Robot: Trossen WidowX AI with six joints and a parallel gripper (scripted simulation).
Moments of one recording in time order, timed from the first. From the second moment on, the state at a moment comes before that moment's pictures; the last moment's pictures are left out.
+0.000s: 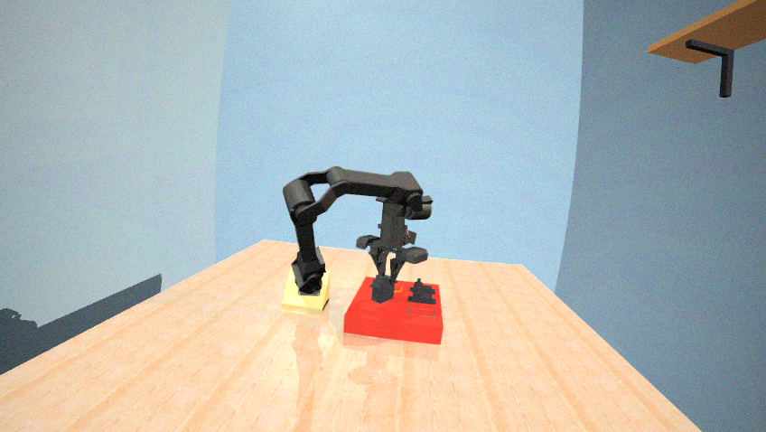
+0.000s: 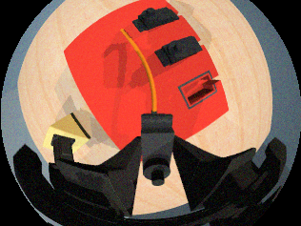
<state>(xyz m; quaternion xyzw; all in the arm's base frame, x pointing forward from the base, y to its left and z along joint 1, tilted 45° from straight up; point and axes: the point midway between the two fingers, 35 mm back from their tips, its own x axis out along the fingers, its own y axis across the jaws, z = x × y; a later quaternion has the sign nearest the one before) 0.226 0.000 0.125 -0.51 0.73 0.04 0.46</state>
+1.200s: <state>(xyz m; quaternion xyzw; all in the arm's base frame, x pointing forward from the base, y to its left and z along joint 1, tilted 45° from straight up) 0.226 -0.001 0.125 -0.22 0.66 -0.32 0.65</state>
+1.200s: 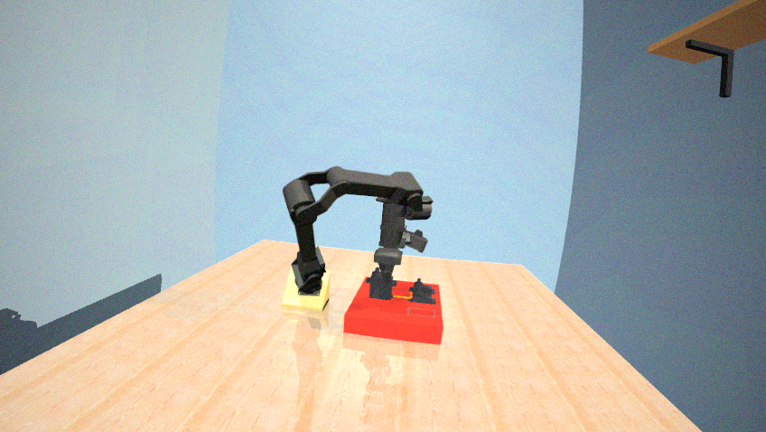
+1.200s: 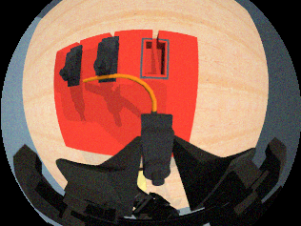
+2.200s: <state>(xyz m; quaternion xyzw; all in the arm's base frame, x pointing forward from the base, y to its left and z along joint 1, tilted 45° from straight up) 0.323 -0.016 0.131 -0.21 0.65 -0.33 0.65</state>
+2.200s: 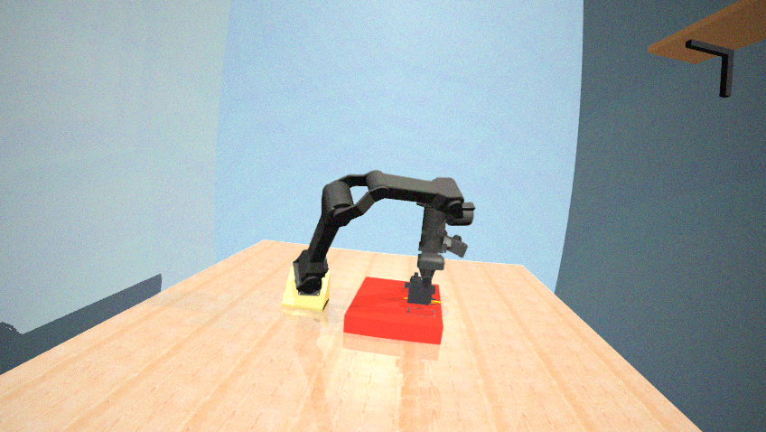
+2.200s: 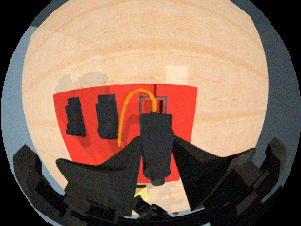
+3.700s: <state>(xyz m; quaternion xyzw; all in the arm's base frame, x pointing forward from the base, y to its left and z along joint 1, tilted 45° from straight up) 0.333 -0.040 0.111 -0.21 0.65 -0.33 0.65</state>
